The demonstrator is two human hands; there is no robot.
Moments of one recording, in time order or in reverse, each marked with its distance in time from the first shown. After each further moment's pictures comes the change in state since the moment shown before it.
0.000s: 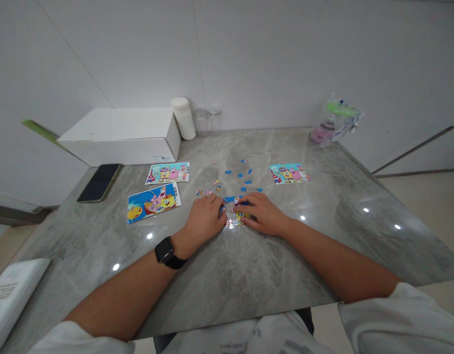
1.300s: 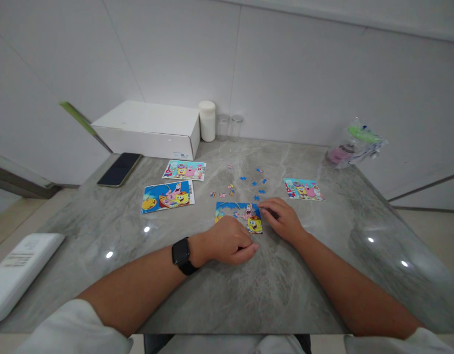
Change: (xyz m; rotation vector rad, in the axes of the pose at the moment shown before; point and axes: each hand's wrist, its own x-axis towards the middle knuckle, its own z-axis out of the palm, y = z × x) left_hand -0.017 0.015 -0.004 -0.386 0.025 0.690; right_hand 0.002 0.017 -0.006 0.128 0.273 0.159
